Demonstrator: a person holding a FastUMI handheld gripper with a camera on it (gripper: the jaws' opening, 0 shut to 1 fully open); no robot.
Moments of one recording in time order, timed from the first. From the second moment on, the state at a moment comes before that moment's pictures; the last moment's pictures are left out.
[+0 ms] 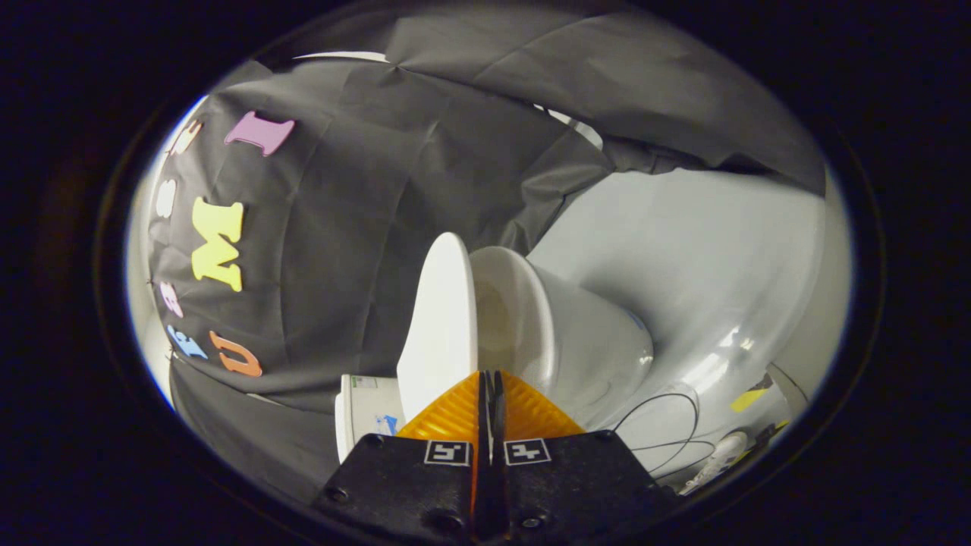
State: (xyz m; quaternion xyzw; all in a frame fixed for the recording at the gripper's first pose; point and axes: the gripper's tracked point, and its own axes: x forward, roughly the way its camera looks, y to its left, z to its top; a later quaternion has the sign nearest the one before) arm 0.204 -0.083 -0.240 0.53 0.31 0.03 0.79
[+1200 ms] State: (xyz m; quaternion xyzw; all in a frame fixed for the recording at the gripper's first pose) arm 0.197 -0.039 -0.133 0.46 0.28 0.03 0.84
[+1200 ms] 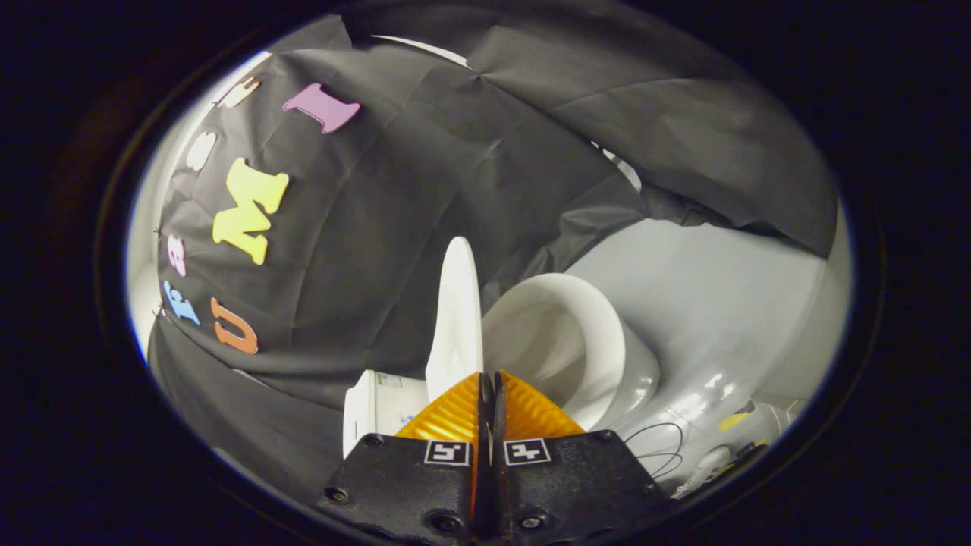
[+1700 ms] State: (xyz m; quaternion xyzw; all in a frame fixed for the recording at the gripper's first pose) arm 0.194 -0.008 -0.090 0.42 0.27 0.03 0.87
